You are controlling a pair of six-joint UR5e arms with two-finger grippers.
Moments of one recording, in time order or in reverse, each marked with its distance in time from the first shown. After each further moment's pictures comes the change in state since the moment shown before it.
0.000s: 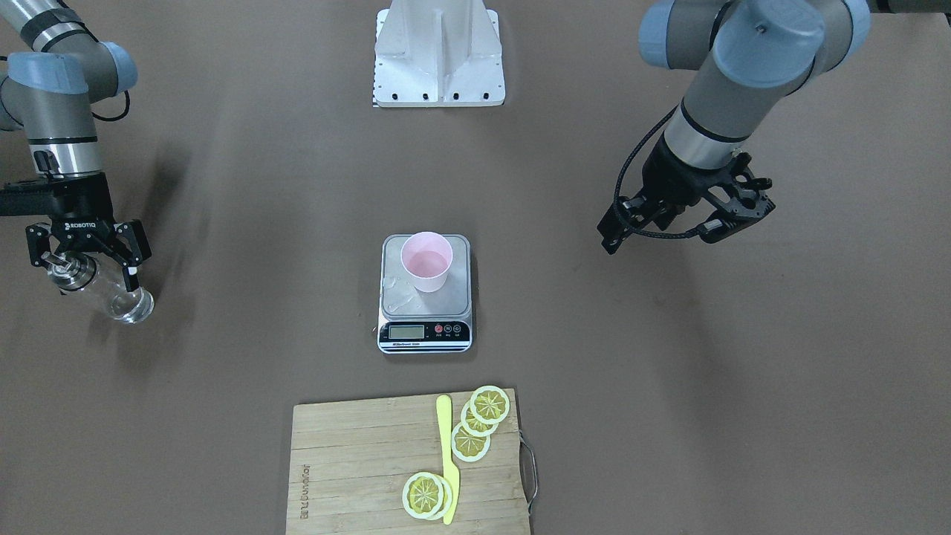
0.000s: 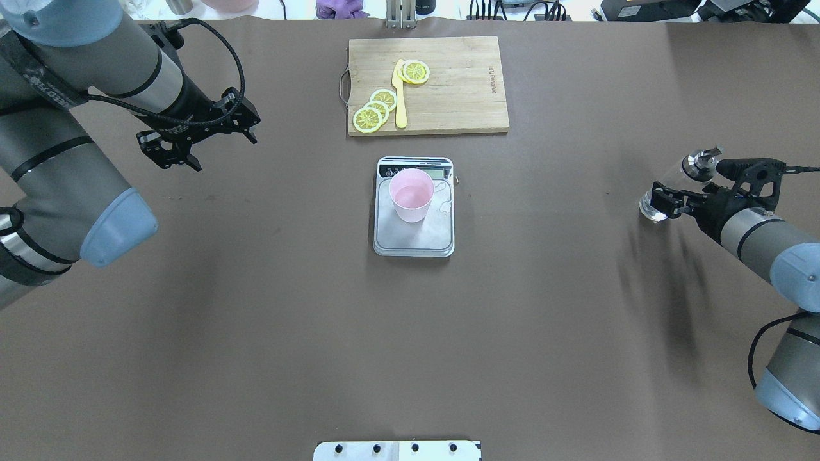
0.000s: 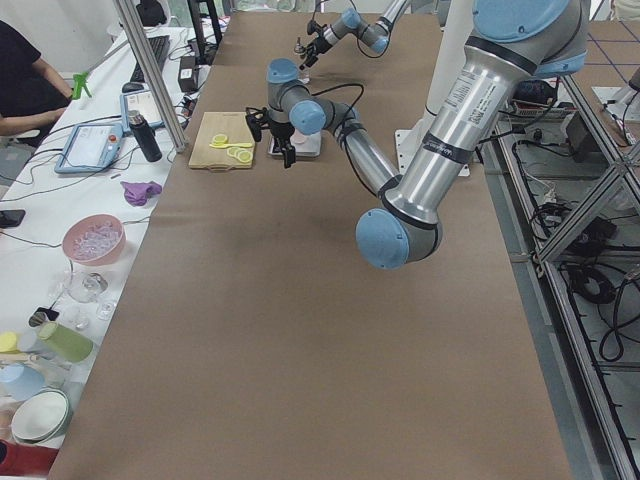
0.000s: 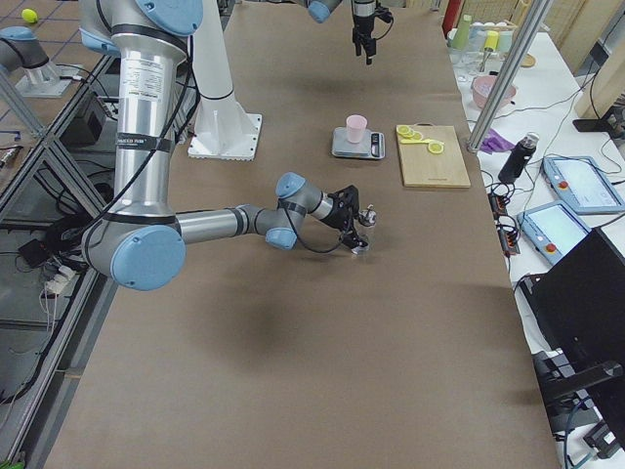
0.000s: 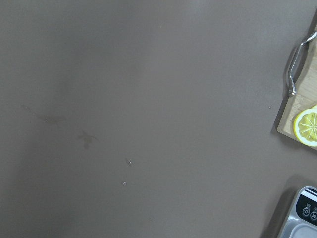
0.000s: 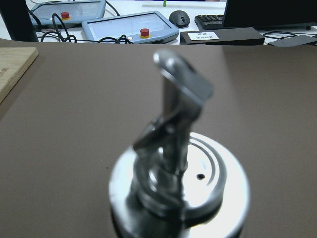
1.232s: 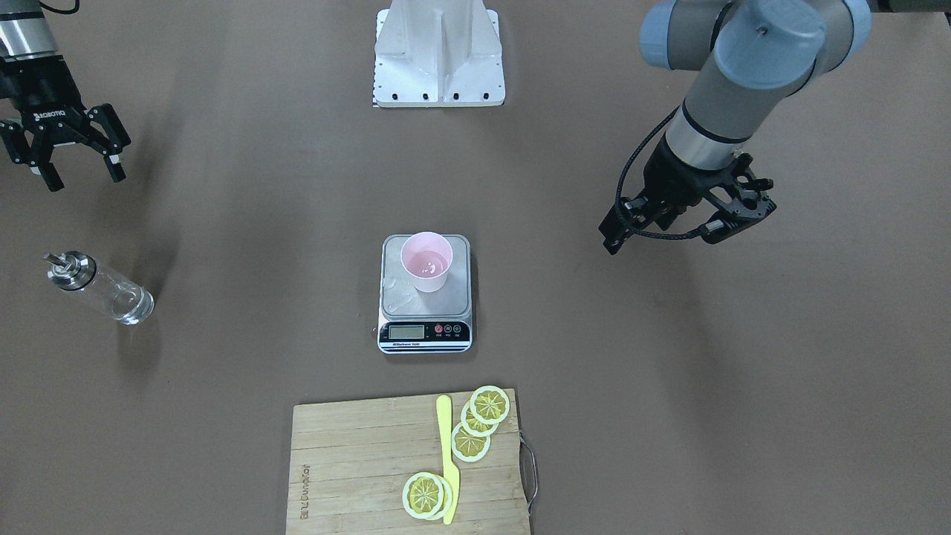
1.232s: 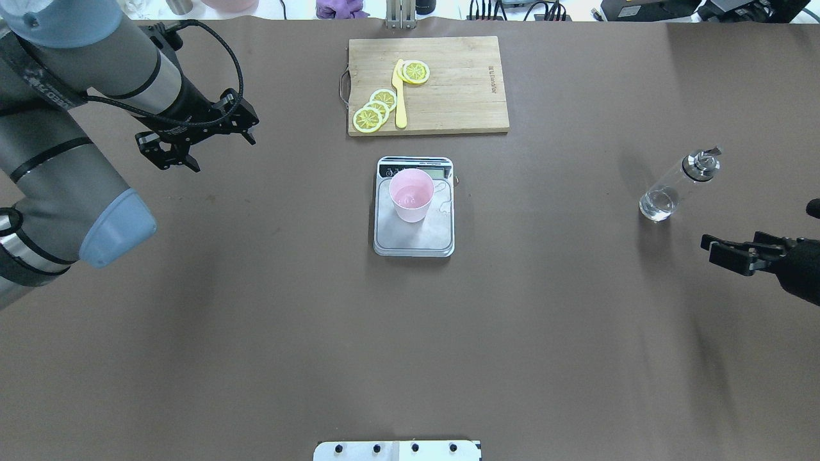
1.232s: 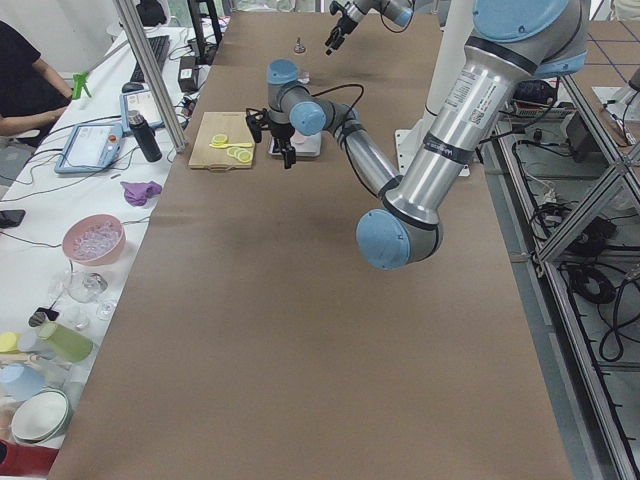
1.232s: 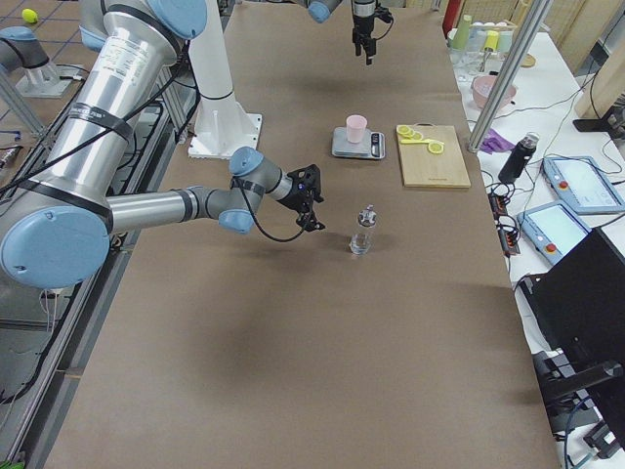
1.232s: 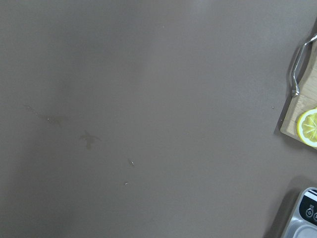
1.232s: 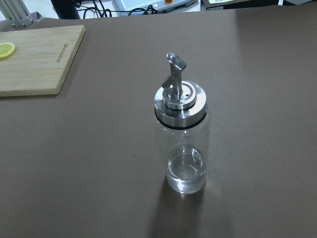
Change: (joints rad) left arm 0.000 0.005 0.000 0.000 0.000 -0.001; right arm -0.021 -0.353 0.399 -0.008 0.209 0.055
